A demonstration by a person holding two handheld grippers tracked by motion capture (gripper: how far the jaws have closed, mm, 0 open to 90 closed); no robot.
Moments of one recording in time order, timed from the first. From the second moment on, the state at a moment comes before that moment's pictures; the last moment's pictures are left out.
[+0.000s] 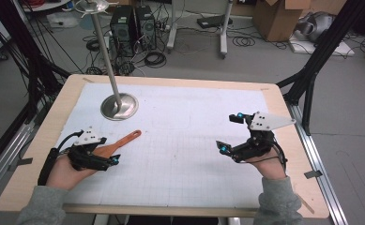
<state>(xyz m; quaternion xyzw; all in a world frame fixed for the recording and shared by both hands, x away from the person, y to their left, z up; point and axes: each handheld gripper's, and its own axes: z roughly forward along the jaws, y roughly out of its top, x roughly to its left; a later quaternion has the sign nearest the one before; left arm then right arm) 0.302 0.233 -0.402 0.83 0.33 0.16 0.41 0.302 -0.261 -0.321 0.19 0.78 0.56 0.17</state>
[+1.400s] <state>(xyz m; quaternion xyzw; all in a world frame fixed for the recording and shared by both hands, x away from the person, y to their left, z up) 0.362 0.235 -0.417 0.84 0.34 0.12 0.40 0.297 -0.271 -0.320 0.21 0.78 0.57 0.17</state>
